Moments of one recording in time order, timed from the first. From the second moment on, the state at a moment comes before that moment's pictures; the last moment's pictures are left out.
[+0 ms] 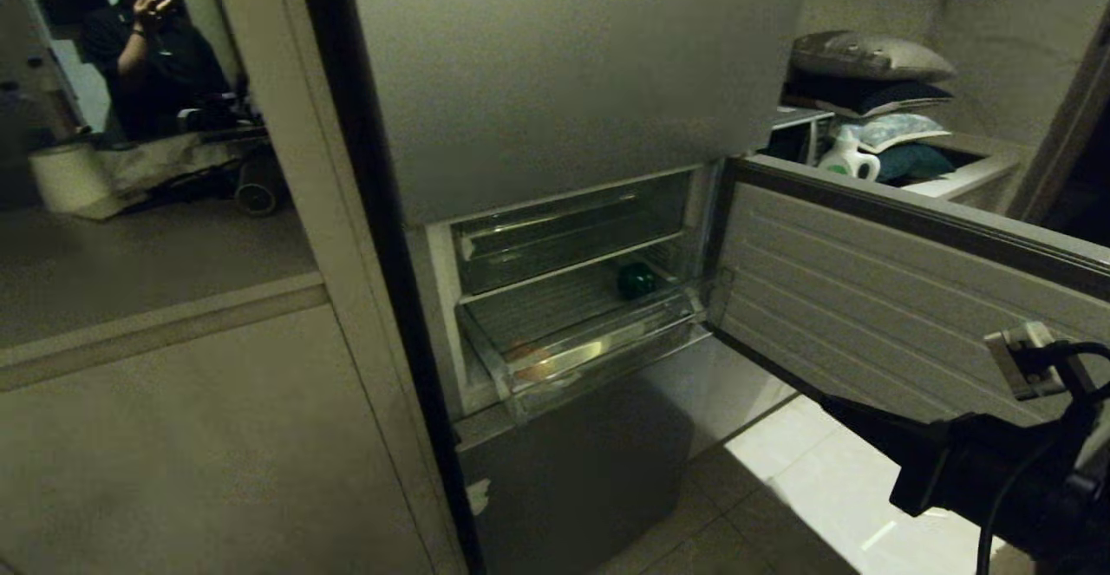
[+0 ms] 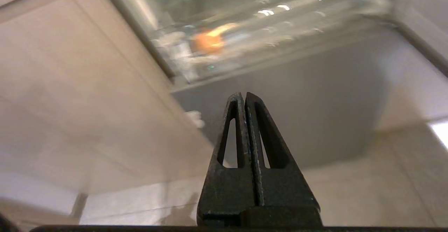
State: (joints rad) left arm -0.01 0.00 0.00 0.00 -0.01 0.05; right arm 0.36 1.37 -0.19 -1.03 0.13 0.29
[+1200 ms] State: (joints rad) left arm -0.01 0.00 0.00 0.00 -0.01 0.05; right arm 0.11 1.99 -0.39 -1.07 0.06 0.27
